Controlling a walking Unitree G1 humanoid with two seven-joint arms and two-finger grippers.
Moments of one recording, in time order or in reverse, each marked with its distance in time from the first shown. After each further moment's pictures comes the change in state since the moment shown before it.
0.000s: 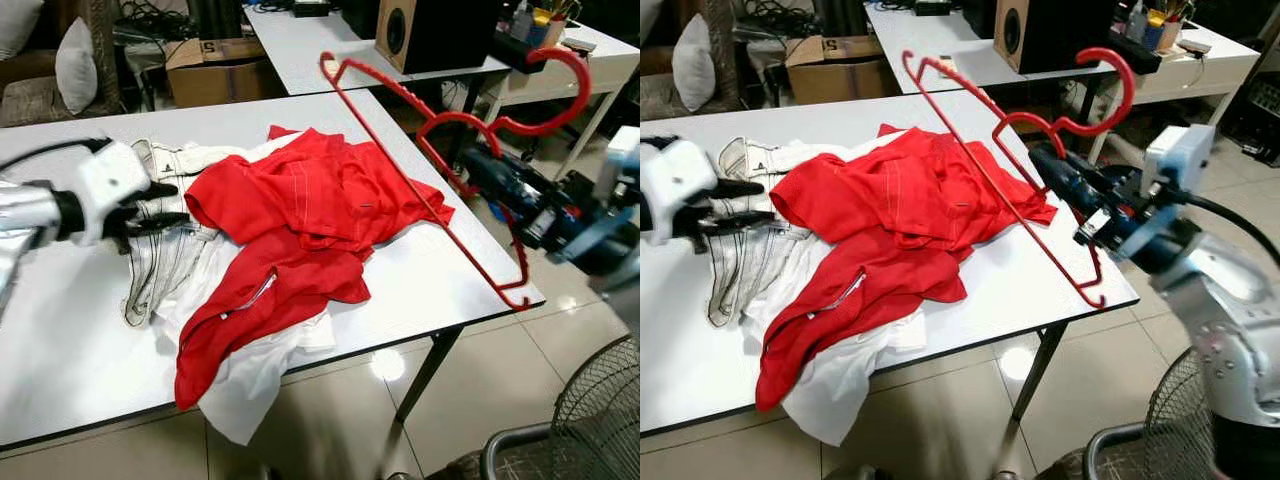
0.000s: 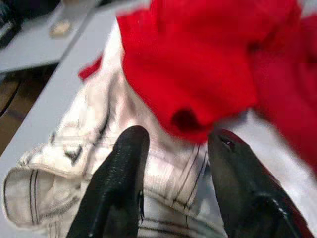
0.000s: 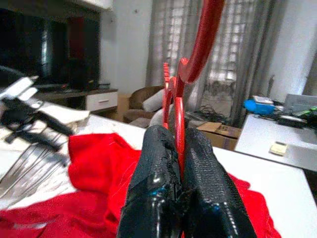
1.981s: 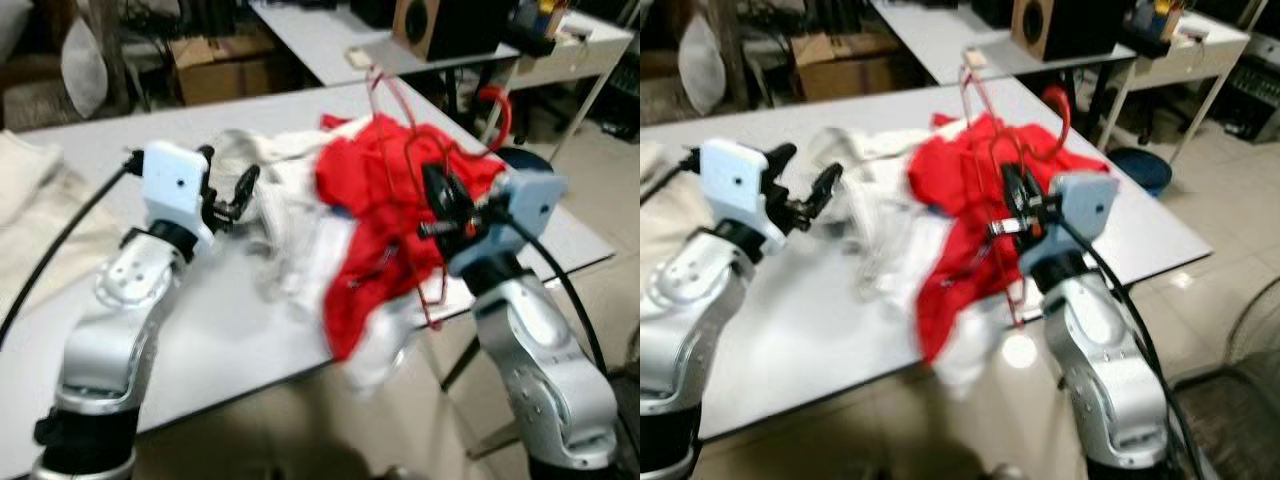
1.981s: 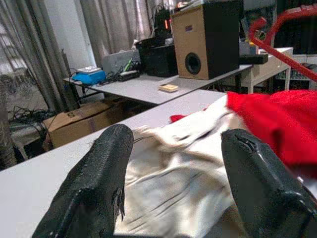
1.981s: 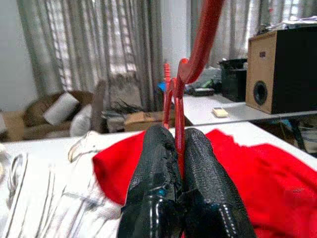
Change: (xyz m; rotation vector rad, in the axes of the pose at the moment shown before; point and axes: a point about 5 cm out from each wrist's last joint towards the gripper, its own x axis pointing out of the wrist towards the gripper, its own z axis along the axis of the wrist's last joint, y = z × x) left arm 0.059 -0.080 0.060 -0.383 -0.359 0.573; right arm 0.031 0.051 -0.052 0.024 0.009 -0.474
